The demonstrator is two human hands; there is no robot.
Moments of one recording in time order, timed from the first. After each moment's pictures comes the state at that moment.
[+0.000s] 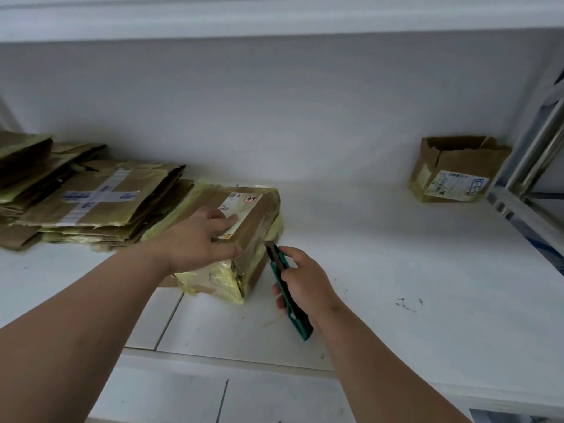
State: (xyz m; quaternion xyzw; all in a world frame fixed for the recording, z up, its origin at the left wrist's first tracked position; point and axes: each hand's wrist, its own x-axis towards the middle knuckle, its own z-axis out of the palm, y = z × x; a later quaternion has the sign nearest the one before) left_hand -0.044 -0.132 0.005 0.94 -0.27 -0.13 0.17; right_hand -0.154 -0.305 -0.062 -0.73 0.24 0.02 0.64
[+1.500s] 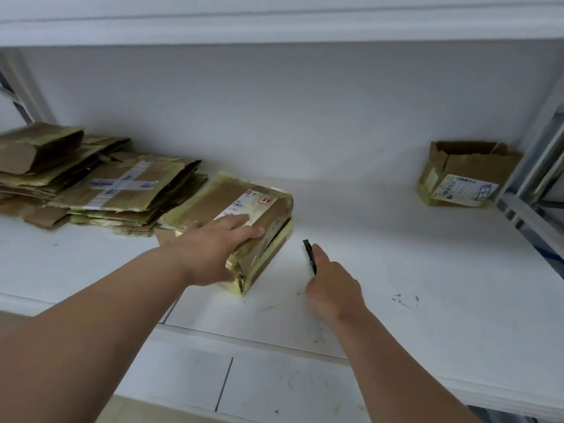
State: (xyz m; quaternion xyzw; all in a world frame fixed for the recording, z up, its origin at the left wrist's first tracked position) left_hand -0.083 -0.133 -0.010 0.93 -0.35 -0.06 -0.04; right_hand -0.184 -0.336 -0.079 -0.94 0.19 0.00 0.29
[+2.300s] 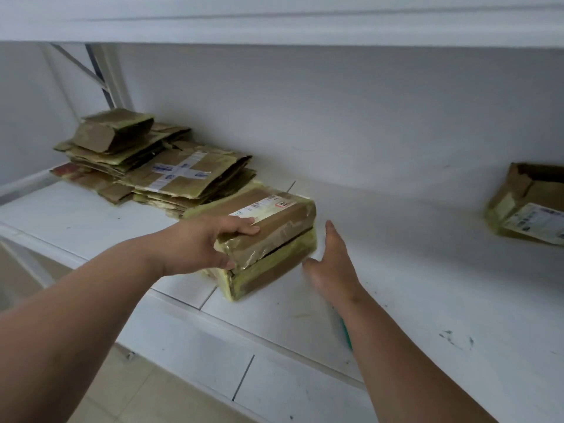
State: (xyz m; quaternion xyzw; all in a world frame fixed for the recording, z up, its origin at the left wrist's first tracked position) left_hand -0.090 -0.059 0.010 0.93 -0.28 -0.09 0.24; right_hand -0.128 -0.300 -0.066 -0.86 0.09 -0.06 0.51
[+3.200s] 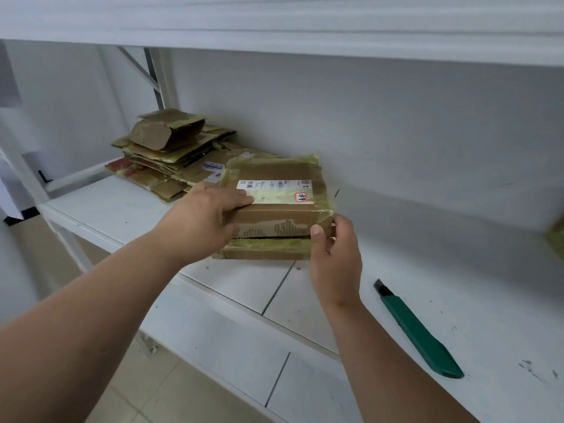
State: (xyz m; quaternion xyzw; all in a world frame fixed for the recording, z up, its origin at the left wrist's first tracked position) left_hand -0.081 0.032 0.021 0.95 -0.21 0.16 0.17; right_hand -0.108 -0.180 -0.056 -0.81 0.04 -0.30 0.51
